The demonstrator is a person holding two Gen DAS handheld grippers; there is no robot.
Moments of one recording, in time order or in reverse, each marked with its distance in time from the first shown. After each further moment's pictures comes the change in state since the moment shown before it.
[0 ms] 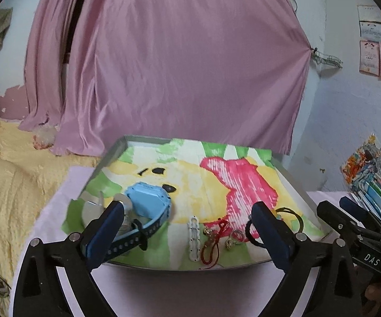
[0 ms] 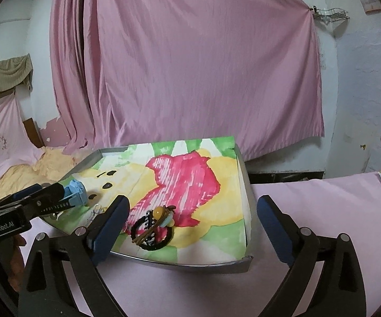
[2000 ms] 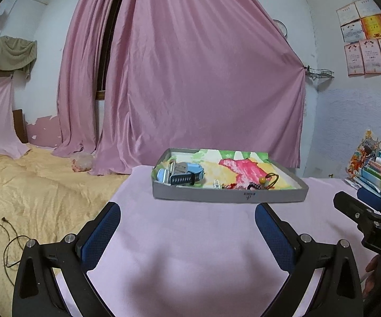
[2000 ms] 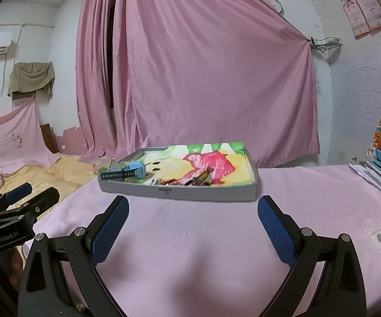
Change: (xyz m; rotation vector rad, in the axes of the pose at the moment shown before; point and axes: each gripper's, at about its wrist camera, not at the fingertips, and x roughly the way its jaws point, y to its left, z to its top) left arm -0.173 0.014 -0.095 0.060 -0.200 0.131; right arm -0.160 0.032 -0.080 -0.050 -0.145 0.040
